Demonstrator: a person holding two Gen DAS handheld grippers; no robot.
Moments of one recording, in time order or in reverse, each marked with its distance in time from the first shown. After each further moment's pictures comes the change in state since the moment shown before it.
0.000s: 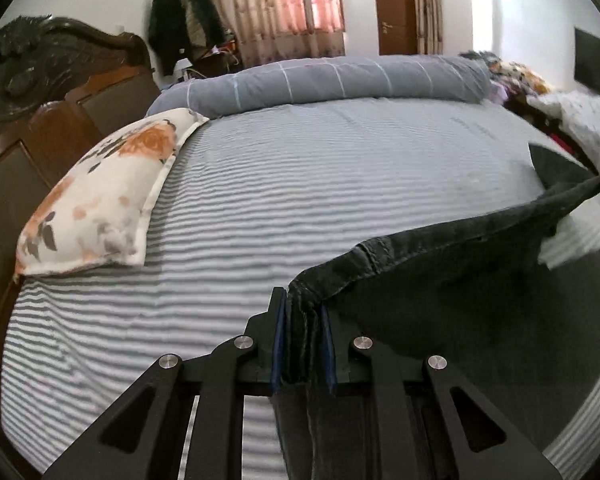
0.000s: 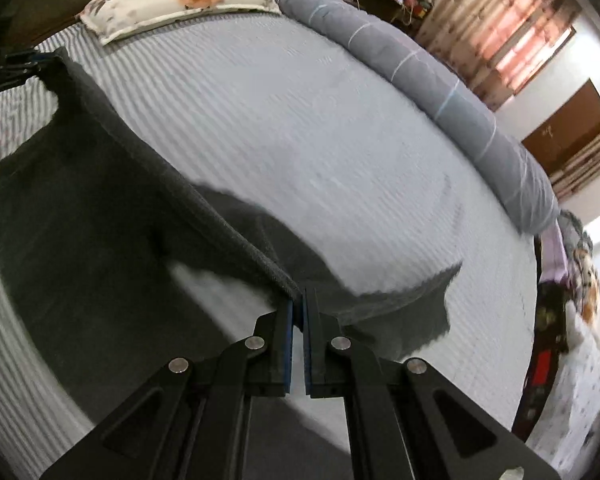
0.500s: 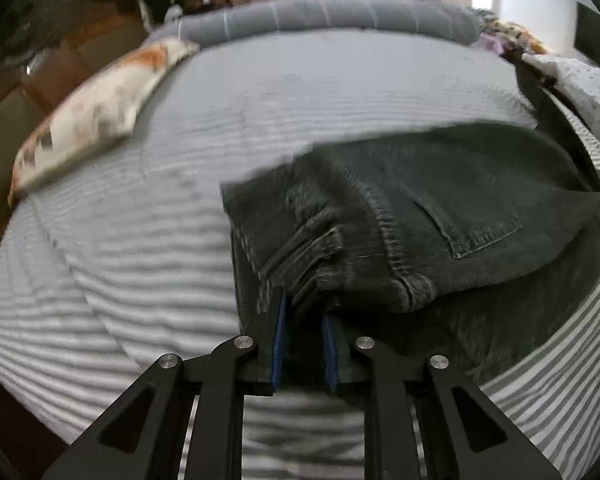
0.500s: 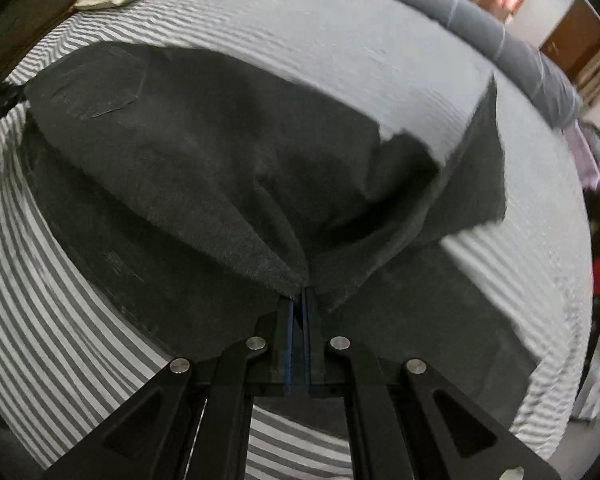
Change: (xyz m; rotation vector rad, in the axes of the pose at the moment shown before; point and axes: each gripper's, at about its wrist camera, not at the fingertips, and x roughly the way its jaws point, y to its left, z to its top) left arm -0.019 -0.031 -0.131 -0.032 0.226 -0.031; right arm 0.037 0.075 -0.115 0.198 0.162 0.120
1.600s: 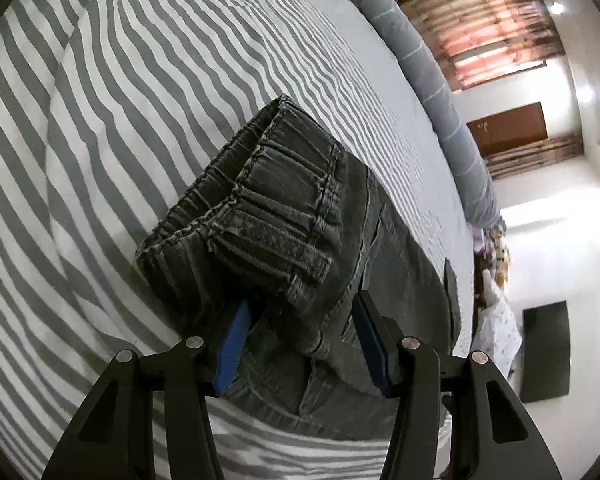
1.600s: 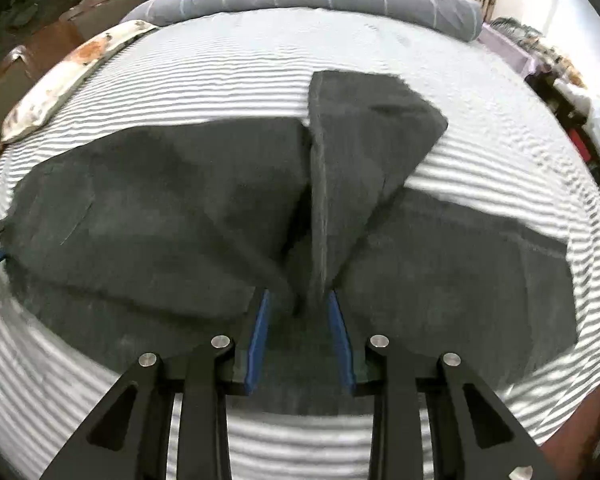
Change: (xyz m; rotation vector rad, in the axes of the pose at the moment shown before) left arm 0.020 0.047 -0.026 -0.947 0.021 -0.481; right arm -0.011 -0.015 -0.011 0.462 -0.138 -0.066
